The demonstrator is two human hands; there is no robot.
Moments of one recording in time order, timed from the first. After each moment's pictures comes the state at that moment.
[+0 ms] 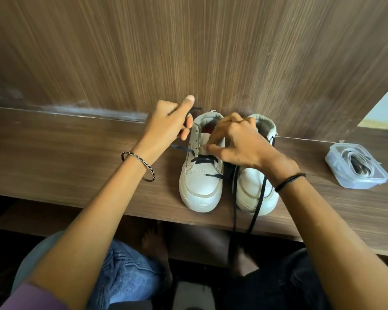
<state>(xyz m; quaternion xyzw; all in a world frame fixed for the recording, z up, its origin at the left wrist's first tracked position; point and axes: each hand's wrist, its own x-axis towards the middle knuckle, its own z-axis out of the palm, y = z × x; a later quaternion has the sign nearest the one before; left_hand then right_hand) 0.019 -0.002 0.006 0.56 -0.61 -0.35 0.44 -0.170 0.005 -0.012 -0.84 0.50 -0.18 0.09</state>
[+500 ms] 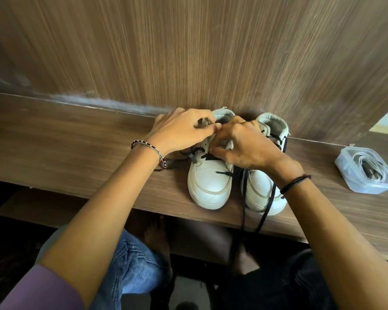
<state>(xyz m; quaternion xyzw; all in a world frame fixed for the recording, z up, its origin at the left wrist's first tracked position) 0.031 -0.009 0.000 0.57 -0.80 -0.12 0.16 -0.155 0.003 -0.017 -0.86 0.48 -0.14 0.07</state>
